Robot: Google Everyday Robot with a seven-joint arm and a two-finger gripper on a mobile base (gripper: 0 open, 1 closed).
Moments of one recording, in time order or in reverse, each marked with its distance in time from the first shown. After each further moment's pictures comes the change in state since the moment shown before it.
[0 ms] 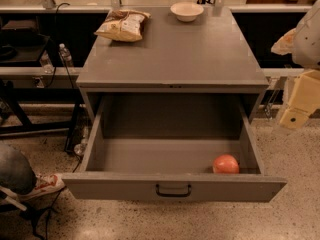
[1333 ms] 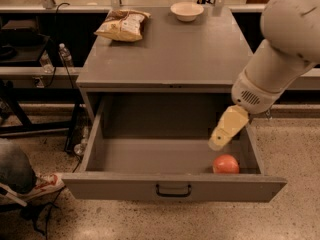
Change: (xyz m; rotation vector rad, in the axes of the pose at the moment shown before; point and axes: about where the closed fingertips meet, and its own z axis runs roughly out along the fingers) arm -0.023 0.011 0.142 -0.142 0.043 0.408
